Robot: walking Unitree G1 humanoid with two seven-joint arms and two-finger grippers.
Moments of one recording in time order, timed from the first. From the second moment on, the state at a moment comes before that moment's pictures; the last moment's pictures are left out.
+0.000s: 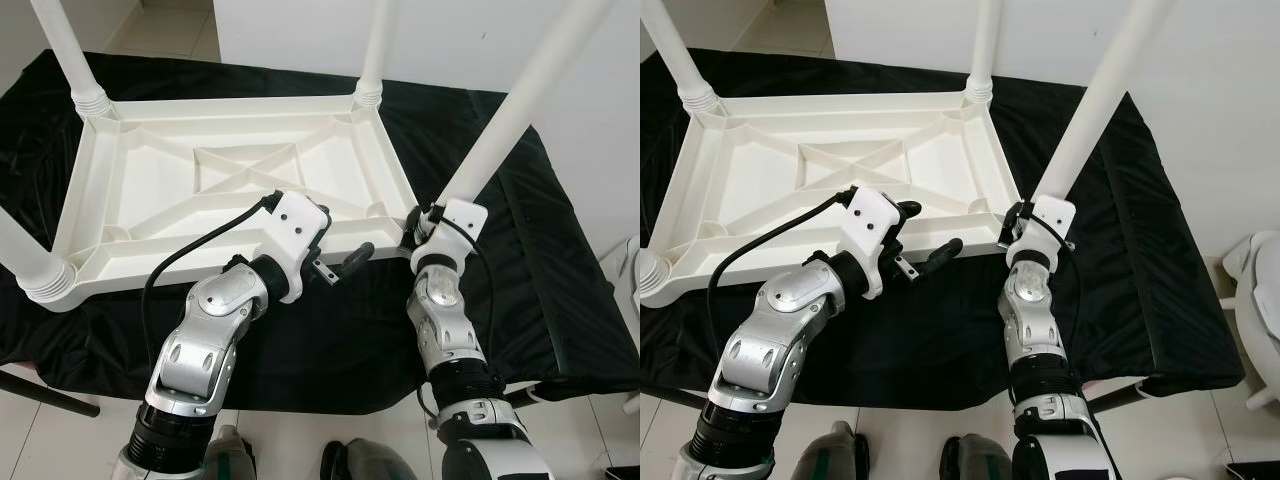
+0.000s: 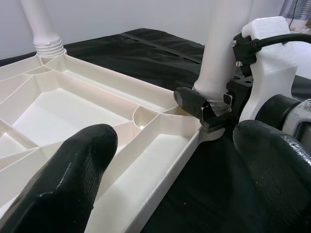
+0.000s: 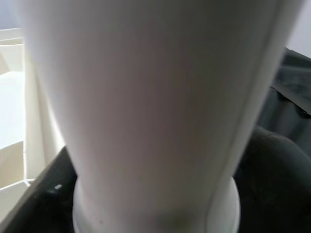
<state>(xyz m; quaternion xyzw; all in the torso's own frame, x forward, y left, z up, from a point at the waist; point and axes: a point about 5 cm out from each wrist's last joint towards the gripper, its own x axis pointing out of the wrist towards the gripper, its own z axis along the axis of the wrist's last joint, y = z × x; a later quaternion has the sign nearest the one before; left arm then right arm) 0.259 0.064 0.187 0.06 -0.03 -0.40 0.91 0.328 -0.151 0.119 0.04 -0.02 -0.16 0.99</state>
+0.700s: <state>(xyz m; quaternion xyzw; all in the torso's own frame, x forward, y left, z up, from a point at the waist) 0.259 0.063 0.188 0.06 -0.03 -0.40 0.91 0.327 -0.174 0.127 0.01 -0.05 0.01 1.00</state>
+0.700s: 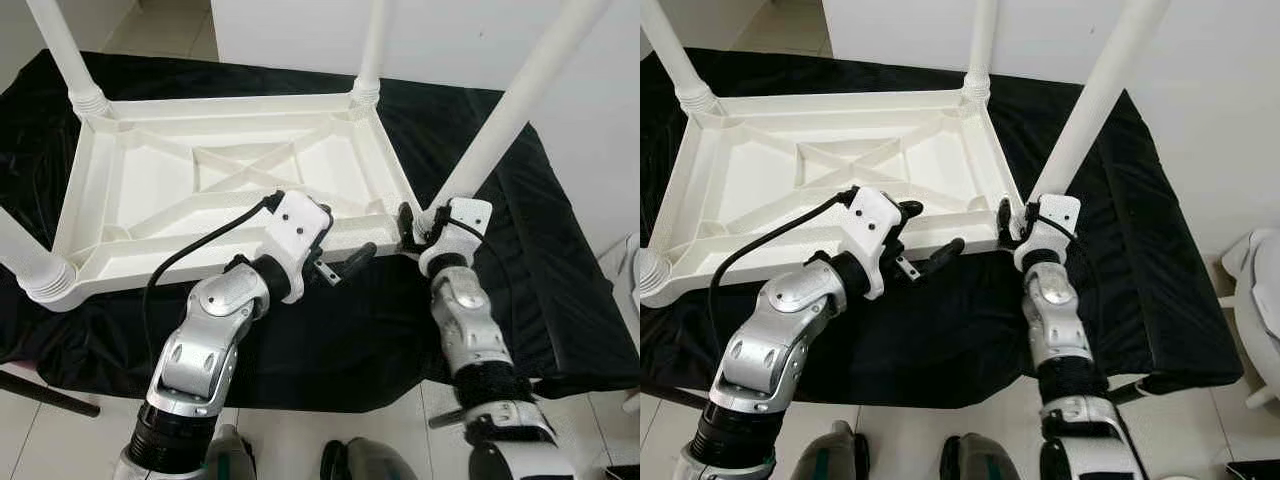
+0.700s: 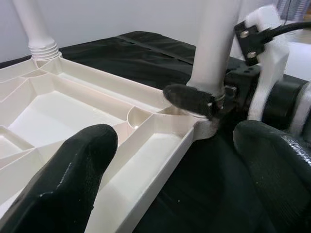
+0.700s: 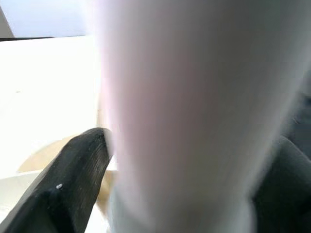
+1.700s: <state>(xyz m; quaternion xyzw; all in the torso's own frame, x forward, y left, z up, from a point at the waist) 0.254 0.061 0.185 0.08 -0.02 -0.42 0.90 0.340 -0.195 0.159 -0.05 -0.06 0.24 0.97</state>
